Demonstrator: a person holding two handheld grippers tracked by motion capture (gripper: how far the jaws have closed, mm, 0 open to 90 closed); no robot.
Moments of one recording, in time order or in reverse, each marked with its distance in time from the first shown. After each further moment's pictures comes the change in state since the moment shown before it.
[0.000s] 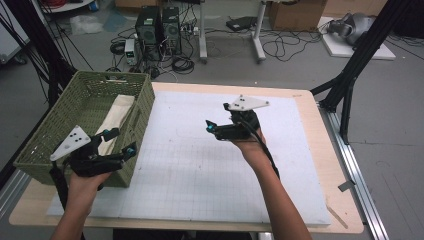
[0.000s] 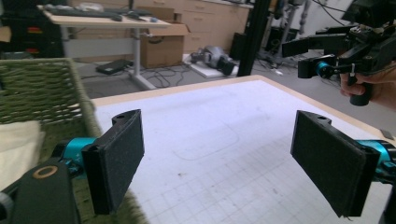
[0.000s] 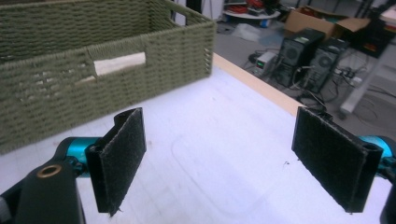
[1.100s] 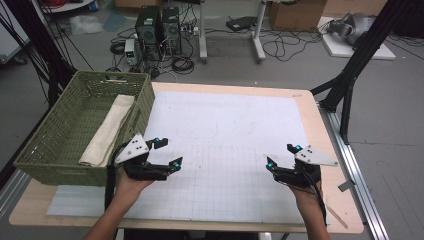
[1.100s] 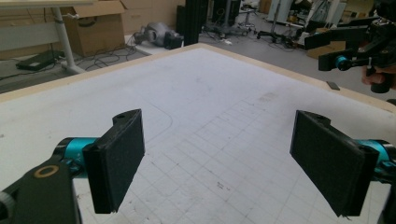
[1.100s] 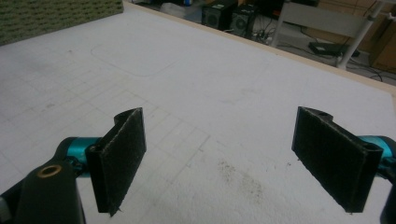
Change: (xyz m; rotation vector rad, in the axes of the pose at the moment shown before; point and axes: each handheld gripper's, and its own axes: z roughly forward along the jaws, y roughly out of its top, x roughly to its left) left arm -0.045 -0.043 0.082 0.095 -0.200 0.096; right arm -0.018 -0.128 -0.130 0.041 -0.297 0.104
